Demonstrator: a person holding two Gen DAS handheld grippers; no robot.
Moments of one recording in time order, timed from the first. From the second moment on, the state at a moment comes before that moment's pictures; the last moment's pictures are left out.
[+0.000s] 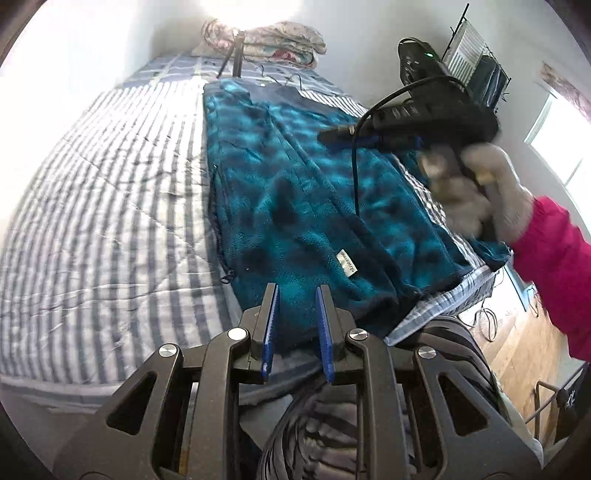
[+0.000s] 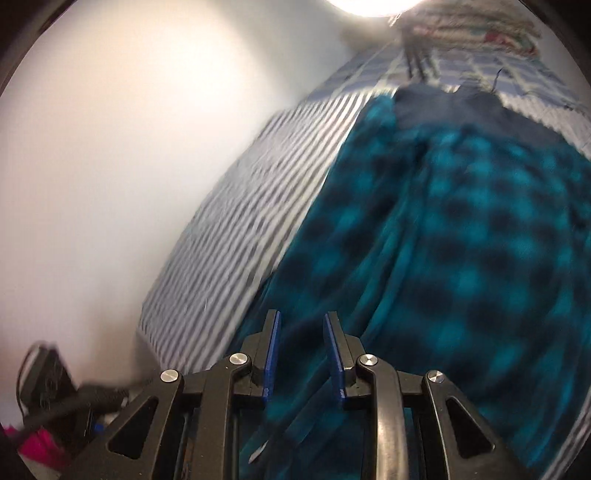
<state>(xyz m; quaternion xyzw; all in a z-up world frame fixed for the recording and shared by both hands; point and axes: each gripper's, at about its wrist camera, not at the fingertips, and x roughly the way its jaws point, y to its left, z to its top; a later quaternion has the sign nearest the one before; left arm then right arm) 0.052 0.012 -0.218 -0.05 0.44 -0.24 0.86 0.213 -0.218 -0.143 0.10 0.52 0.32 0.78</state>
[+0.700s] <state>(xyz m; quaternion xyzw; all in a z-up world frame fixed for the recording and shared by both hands) 0.039 0.052 -0.223 -0.07 0.44 -0.22 0.87 0.072 -0.254 -0.068 0.09 0.51 0.34 0.79</state>
